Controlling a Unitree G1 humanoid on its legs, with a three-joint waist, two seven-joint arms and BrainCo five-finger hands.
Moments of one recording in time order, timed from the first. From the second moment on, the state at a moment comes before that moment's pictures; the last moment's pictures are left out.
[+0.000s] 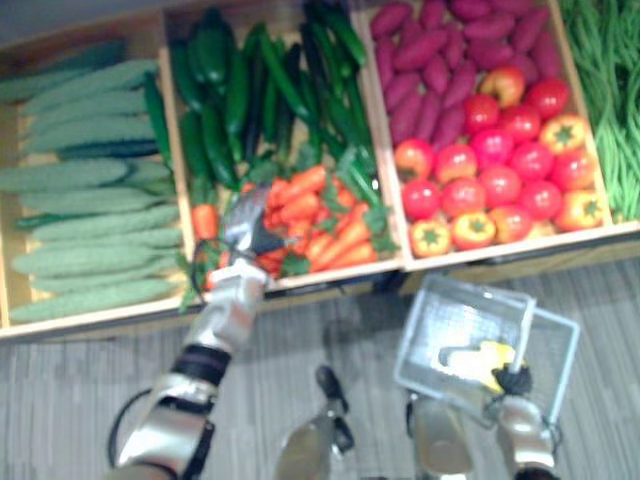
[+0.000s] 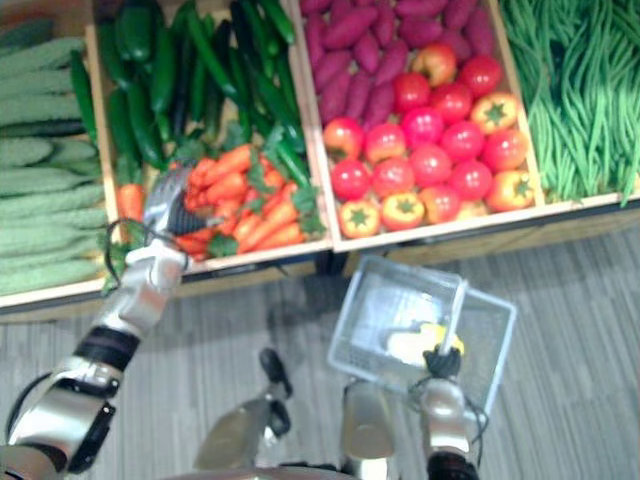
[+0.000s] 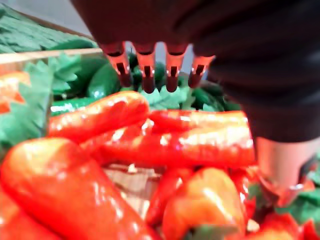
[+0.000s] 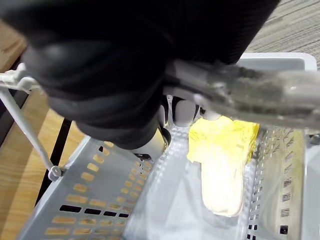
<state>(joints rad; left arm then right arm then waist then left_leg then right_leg) -0.55 0.44 -0.23 0.50 0.65 0.00 0.41 -0.01 -0.09 -0.26 0.60 -0.12 -0.02 -0.32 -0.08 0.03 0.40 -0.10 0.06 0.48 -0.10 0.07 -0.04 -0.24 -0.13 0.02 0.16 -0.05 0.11</state>
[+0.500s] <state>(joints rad) -0.85 0.41 -0.29 0.68 0.76 0.02 0.47 -0.07 -0.10 -0.22 0.55 -0.11 -0.03 -0.34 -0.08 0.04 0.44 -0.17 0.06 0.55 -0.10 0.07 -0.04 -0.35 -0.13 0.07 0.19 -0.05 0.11</state>
